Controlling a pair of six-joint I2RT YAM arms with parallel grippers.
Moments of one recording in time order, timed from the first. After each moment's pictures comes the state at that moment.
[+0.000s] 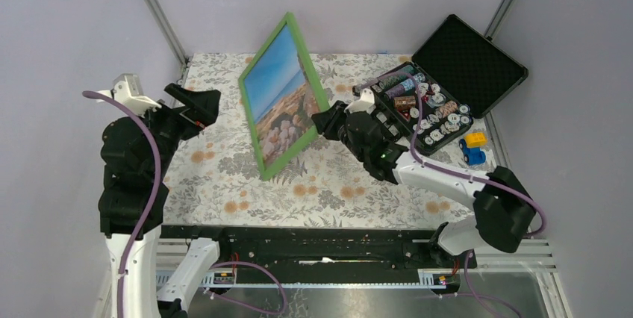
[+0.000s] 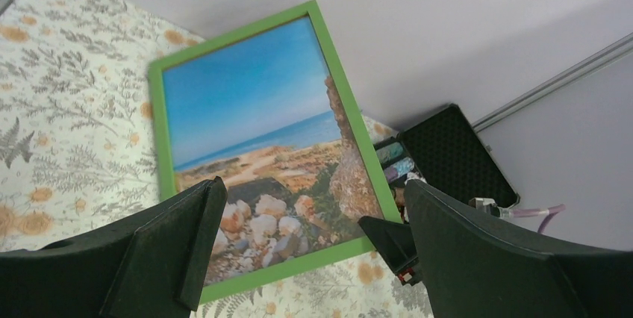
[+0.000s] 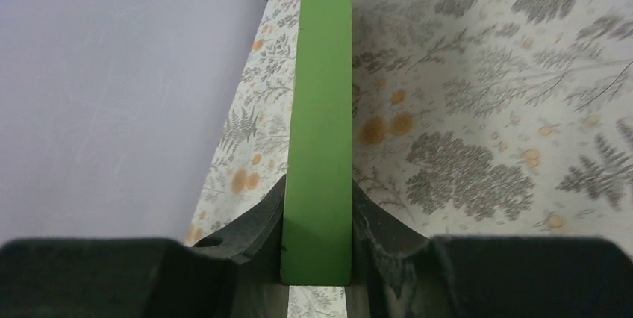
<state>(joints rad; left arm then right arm) -0.07 0.72 1.36 -0.69 0.05 -0.63 0.87 1.41 0.94 0.27 0.34 0.76</state>
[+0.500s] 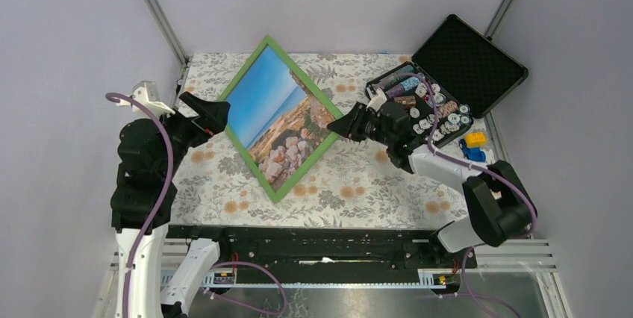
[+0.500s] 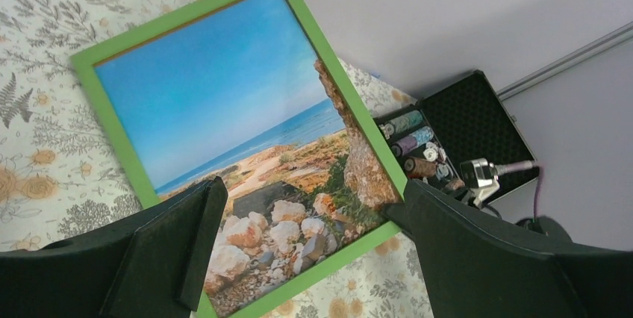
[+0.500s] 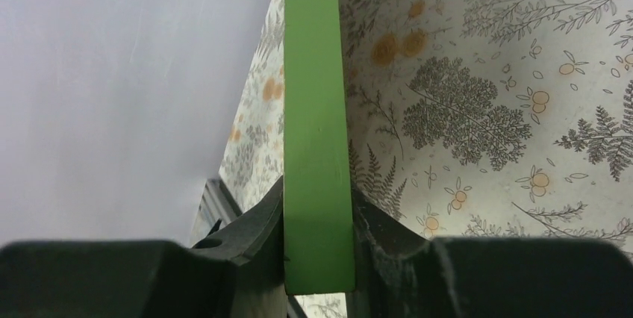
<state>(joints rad) -0.07 0.68 1.21 -0.68 0.08 -0.62 0.57 1.44 0.74 0.45 -0.30 0.86</state>
